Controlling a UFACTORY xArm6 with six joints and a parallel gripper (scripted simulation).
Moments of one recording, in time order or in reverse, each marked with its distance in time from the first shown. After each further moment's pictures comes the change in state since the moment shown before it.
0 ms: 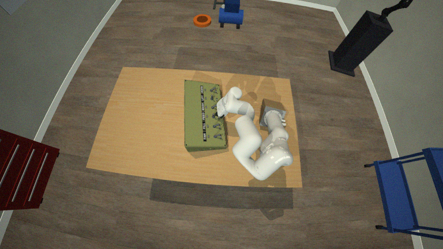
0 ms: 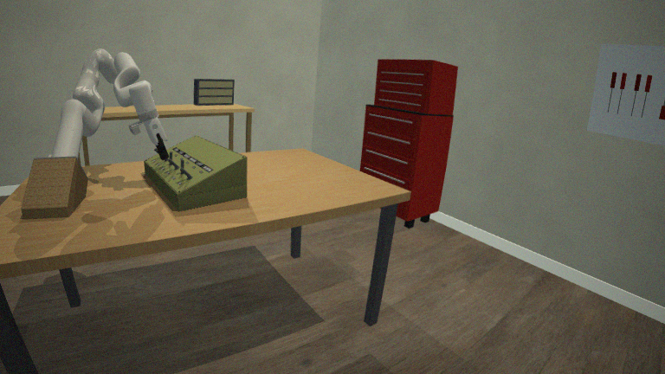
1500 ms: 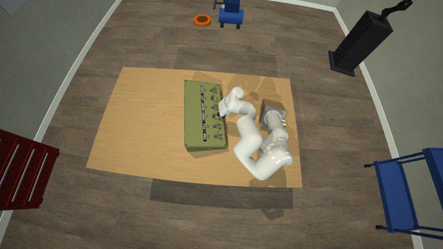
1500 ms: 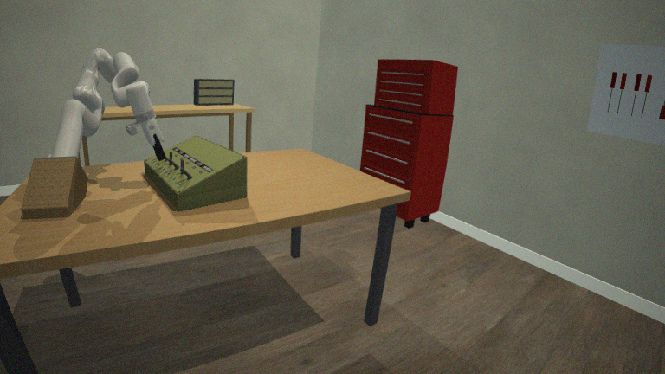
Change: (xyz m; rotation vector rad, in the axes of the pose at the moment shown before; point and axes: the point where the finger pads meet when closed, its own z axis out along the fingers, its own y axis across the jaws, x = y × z) arm 0.012 0.000 -0.003 0.000 0.000 0.000
